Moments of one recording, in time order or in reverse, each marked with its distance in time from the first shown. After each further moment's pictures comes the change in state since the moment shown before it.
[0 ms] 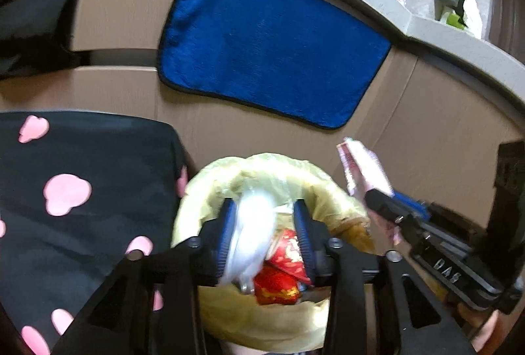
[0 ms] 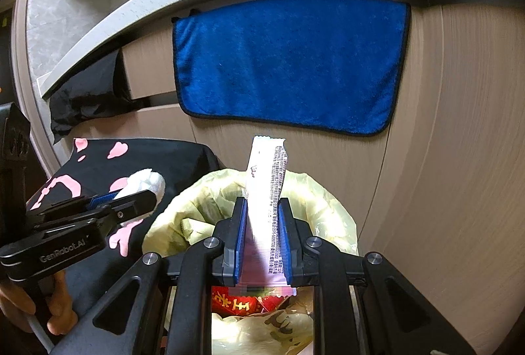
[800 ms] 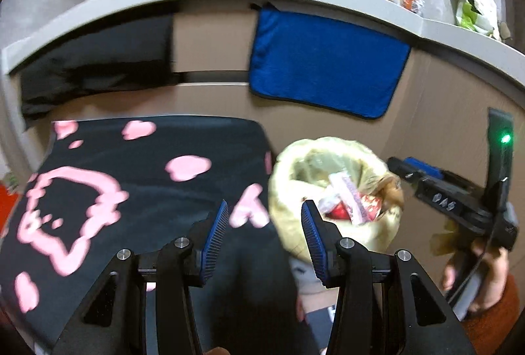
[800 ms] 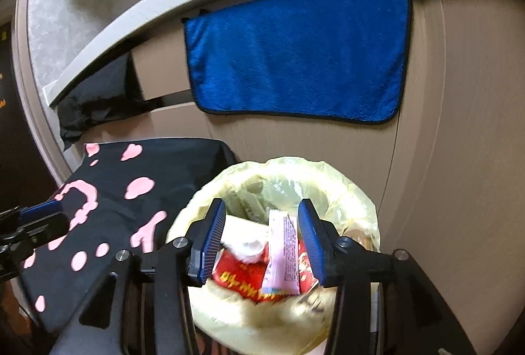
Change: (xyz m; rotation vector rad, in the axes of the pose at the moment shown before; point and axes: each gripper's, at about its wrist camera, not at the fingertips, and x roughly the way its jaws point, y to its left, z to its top) left arm -0.153 -0.004 -0.045 0.067 -0.024 0.337; right arm -0.023 0.021 -0.009 0.053 0.006 0.047
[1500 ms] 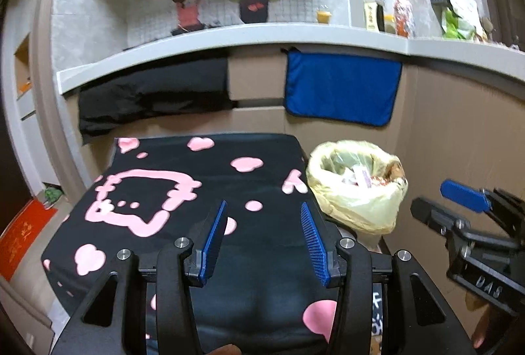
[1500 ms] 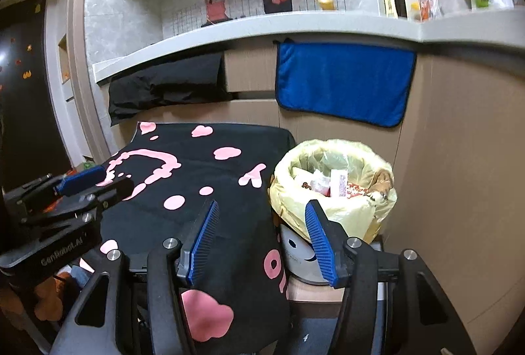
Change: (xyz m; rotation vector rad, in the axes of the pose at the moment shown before) left arm -0.146 0.020 -0.084 0.034 -0.185 0.135; right arm -0.175 0.148 -0.093 -0.138 -0.088 -0.006
